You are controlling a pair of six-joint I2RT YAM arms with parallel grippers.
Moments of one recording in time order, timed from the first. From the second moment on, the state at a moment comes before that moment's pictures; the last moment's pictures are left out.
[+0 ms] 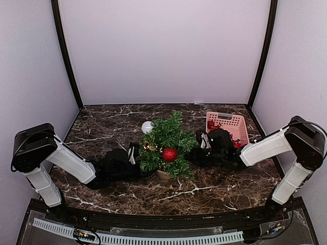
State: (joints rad) left arm -0.97 1.69 0.49 0.76 0.03 -1.05; right arm 0.79 1.62 0.63 0.48 -0.26 0.98
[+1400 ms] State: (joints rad) left arm -0.89 1.68 0.54 0.68 0.03 -0.90; right arm 0.89 1.47 0.47 0.56 -0.11 1.13
